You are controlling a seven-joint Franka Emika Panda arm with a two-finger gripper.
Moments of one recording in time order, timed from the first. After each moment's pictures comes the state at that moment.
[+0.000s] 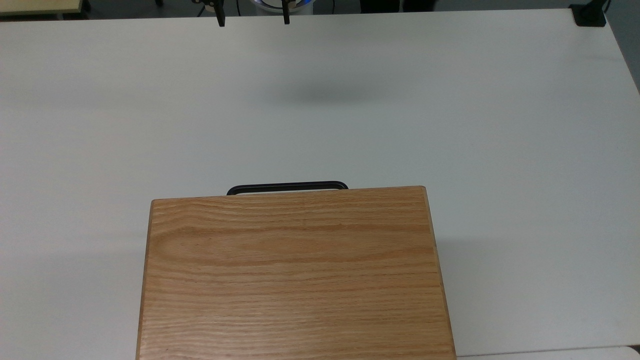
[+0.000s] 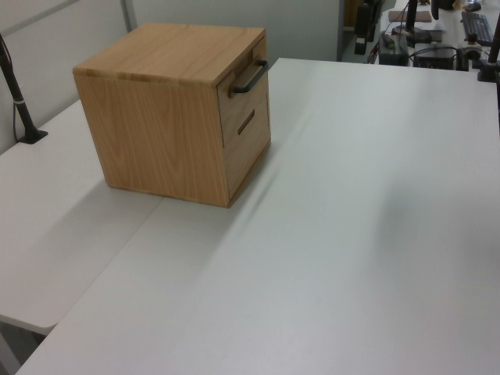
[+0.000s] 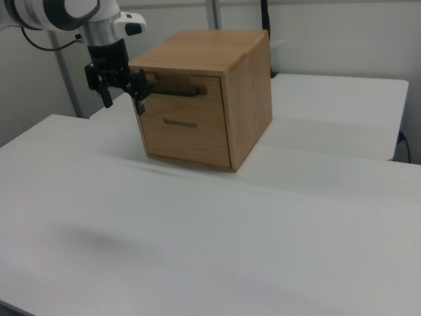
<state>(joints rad) 0.00 0.02 0.02 -1.54 0.04 1.63 -0.04</state>
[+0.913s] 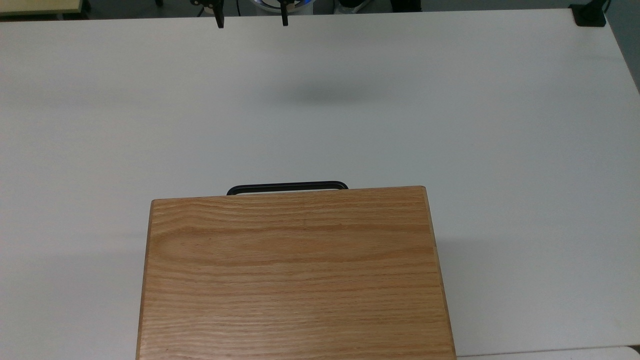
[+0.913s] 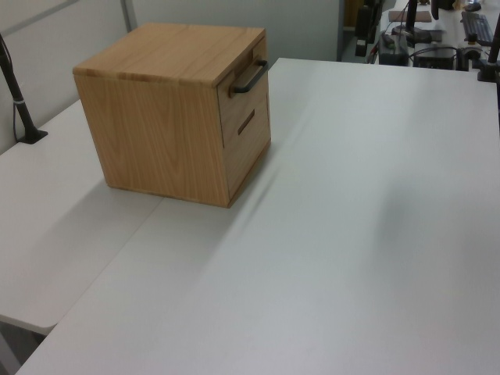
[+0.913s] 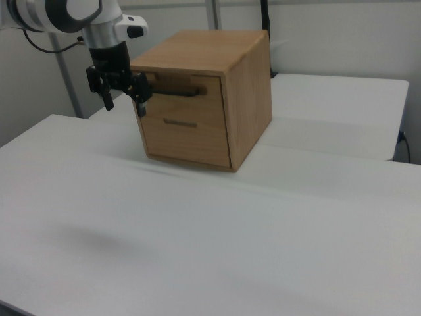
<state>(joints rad) -0.01 0.02 0.02 -1.55 0.04 1.63 -0.04</state>
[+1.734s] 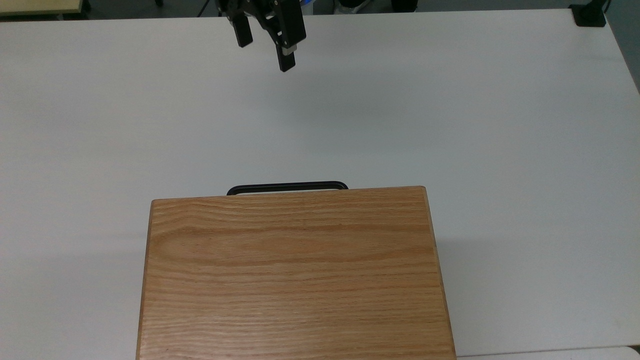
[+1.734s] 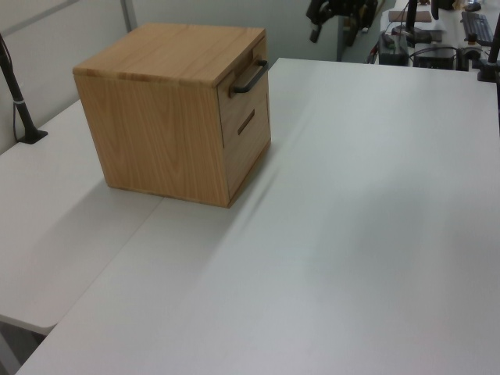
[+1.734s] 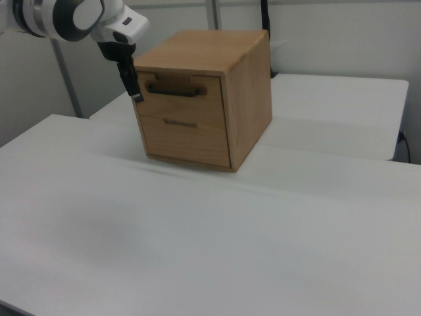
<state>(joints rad) 0.00 0.05 0.03 -1.55 0.11 1.93 0.81</state>
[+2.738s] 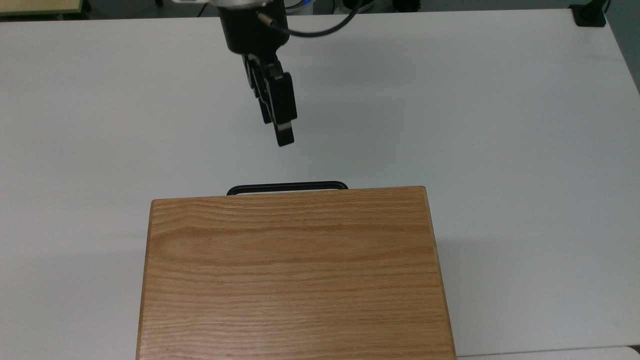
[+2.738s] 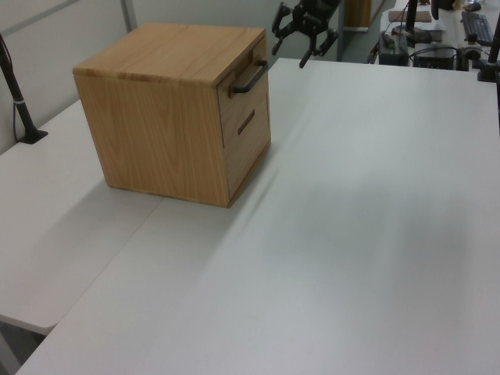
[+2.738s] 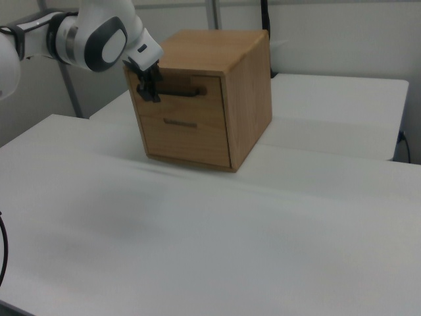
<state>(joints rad) 0.02 0.20 0.03 -1.56 0.16 2.27 1.13</state>
